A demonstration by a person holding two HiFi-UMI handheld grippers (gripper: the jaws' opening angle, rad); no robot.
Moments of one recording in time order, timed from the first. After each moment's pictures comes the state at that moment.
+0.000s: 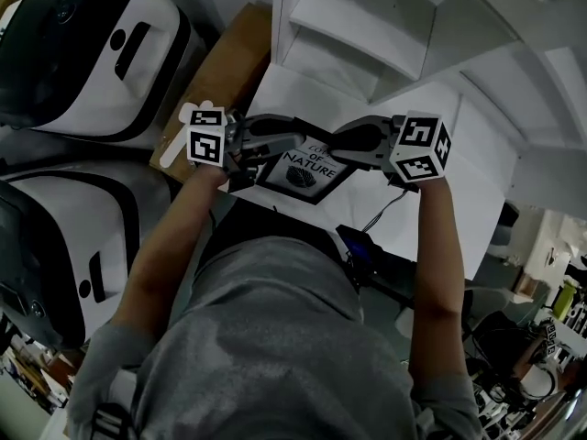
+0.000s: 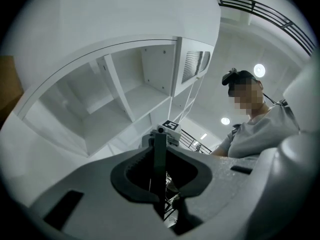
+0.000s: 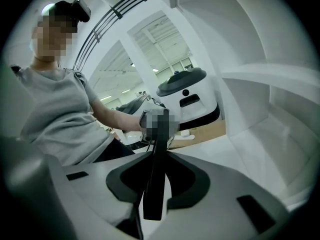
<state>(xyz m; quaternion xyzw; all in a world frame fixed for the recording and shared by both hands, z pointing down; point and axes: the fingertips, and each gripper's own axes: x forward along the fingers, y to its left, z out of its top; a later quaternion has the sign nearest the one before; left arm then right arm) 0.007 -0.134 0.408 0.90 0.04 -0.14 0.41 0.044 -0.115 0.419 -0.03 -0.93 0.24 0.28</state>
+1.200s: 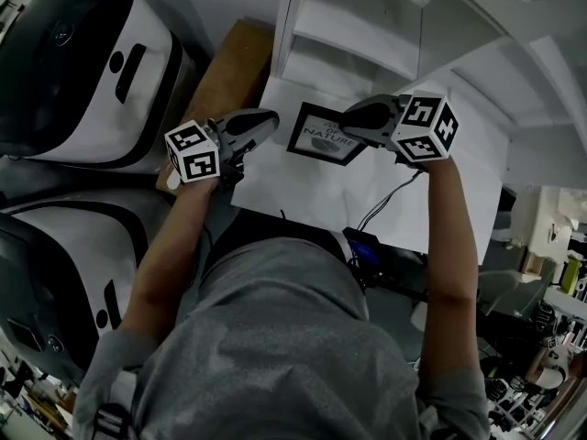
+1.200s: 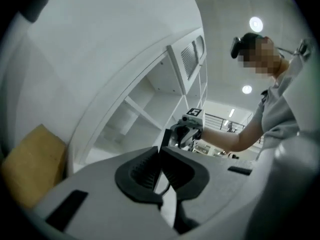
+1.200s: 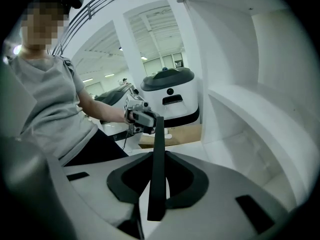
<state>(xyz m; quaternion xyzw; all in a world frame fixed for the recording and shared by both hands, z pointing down) -0.062 -0.177 0.430 0.95 -0.14 -0.06 0.28 0.039 -0.162 0.407 0.06 -0.91 0.17 0.36</state>
